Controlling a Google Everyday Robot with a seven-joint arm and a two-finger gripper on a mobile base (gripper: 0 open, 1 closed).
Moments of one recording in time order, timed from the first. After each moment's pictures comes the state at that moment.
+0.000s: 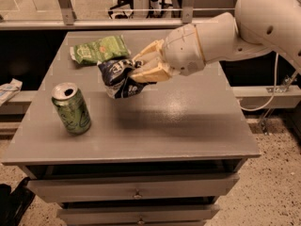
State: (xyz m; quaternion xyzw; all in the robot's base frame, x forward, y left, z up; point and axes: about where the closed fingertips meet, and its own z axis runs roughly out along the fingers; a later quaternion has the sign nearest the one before) arm 0.518 0.013 0.951 -0.67 0.52 0.27 0.46
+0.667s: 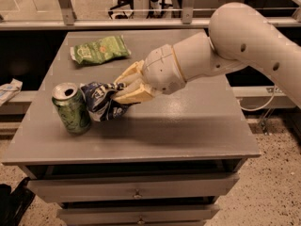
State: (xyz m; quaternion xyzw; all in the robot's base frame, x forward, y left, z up) arm 0.485 0.052 0.917 -0.70 0.50 0.29 0.43
